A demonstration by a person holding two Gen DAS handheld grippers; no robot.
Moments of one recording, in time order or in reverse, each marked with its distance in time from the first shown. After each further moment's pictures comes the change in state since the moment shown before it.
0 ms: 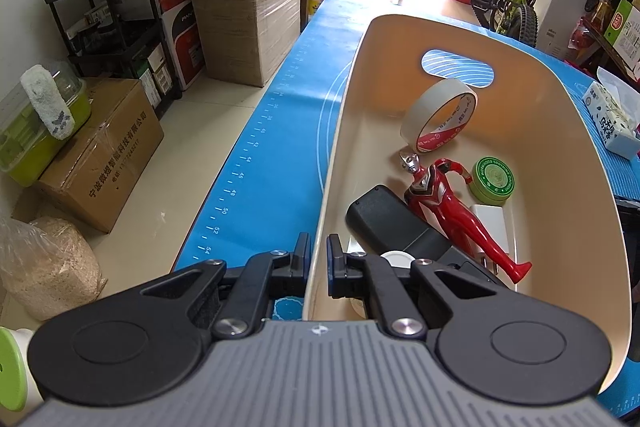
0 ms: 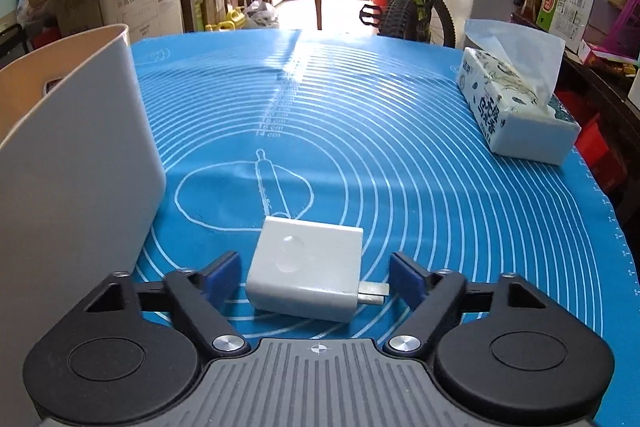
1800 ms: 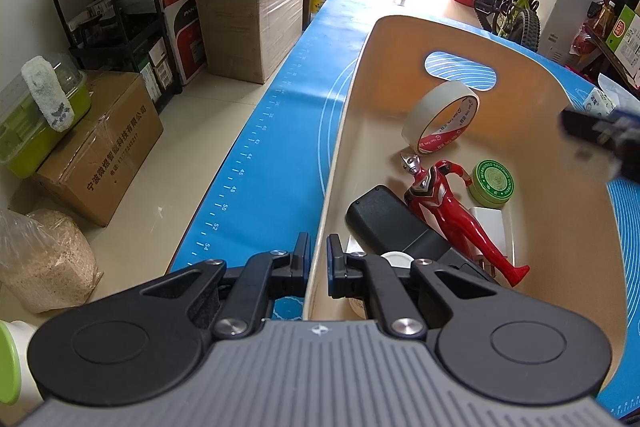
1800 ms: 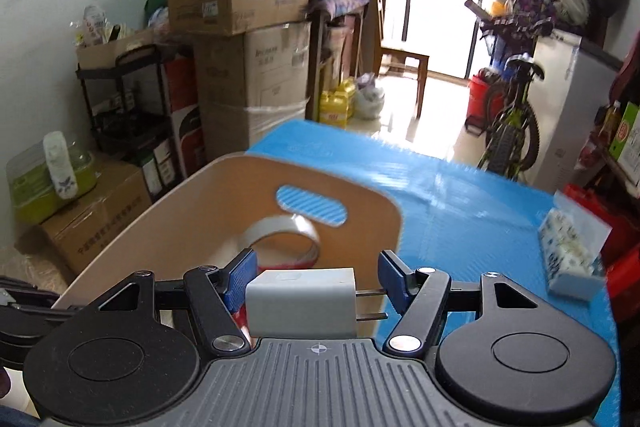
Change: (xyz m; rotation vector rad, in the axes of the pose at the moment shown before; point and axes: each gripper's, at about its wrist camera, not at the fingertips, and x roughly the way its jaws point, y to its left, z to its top) left arm 0.000 -0.001 0.000 -0.018 0.005 -0.002; right arm -0.143 0.120 0.040 -0.228 -0.155 0.201
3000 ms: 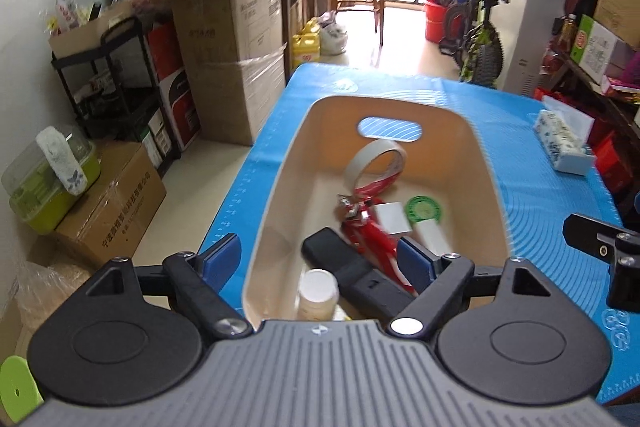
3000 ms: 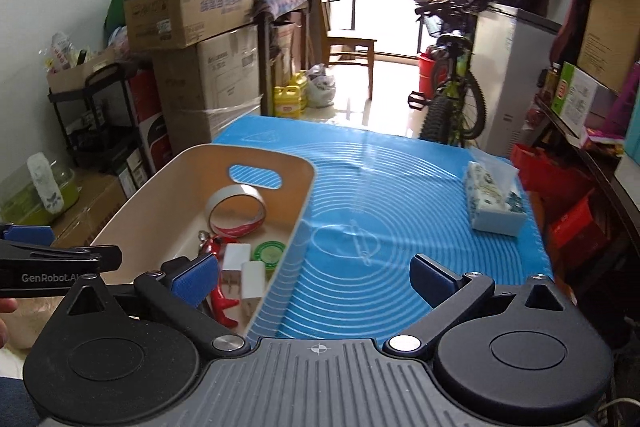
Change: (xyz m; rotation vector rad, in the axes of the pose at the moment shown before) left arm -0.095 -0.051 -0.007 0.093 -0.178 0.005; right arm -0.121 -0.048 -0.035 0.133 0.002 -0.108
